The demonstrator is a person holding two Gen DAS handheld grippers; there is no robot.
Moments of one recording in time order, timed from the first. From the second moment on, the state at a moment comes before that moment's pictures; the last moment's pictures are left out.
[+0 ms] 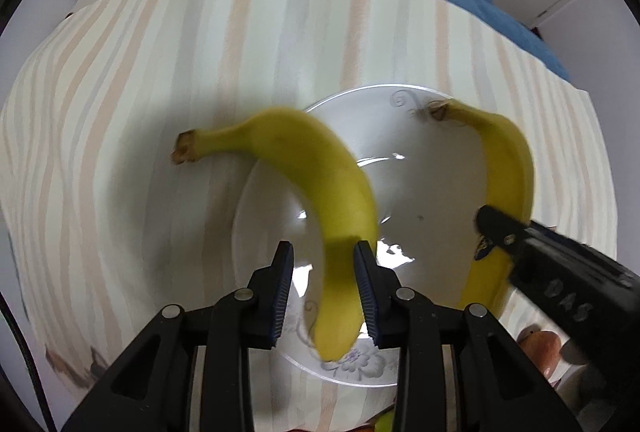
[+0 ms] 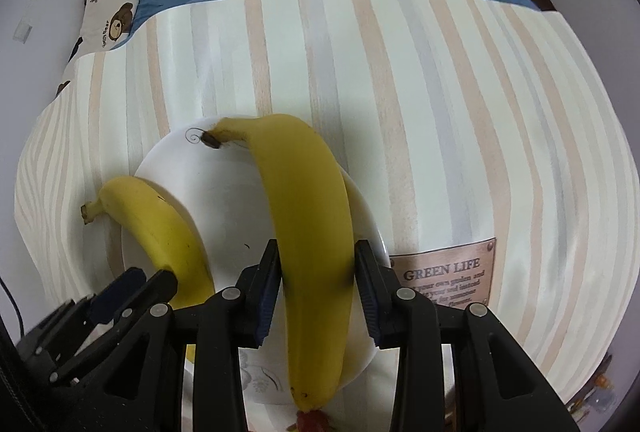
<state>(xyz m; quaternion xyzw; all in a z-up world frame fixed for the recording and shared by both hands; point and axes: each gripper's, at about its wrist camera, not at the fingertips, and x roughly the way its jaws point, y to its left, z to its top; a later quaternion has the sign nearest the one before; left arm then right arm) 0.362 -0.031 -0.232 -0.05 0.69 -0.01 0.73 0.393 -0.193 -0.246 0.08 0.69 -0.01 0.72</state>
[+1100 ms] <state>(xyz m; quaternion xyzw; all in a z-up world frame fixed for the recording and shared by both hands) 0.253 0.000 -0.104 -0.01 0.57 0.02 0.82 0.284 -0.207 -0.113 0.02 0.59 0.04 0.81</state>
